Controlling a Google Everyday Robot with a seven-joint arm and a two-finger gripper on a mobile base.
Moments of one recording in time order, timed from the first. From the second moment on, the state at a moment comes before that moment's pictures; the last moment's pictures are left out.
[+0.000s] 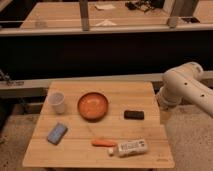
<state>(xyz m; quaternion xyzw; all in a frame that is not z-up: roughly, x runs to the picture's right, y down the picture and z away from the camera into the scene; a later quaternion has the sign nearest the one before) 0.285 0.106 0.684 -0.28 0.02 0.02 0.96</state>
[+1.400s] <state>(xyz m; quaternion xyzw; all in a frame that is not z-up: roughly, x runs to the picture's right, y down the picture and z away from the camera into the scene) 0.284 0.107 0.687 -0.28 0.02 0.02 0.96</state>
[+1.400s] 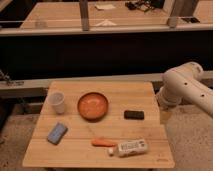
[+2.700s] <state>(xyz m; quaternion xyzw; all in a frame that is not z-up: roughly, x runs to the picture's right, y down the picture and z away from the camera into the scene) 0.219 0.111 0.751 -0.28 -0.01 -0.03 0.96</state>
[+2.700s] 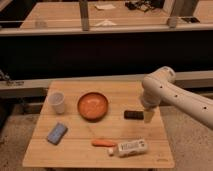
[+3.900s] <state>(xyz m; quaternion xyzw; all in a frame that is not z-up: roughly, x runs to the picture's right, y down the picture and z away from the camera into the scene) 0.188 0.116 0.799 -0.28 -0.04 -0.05 0.96</state>
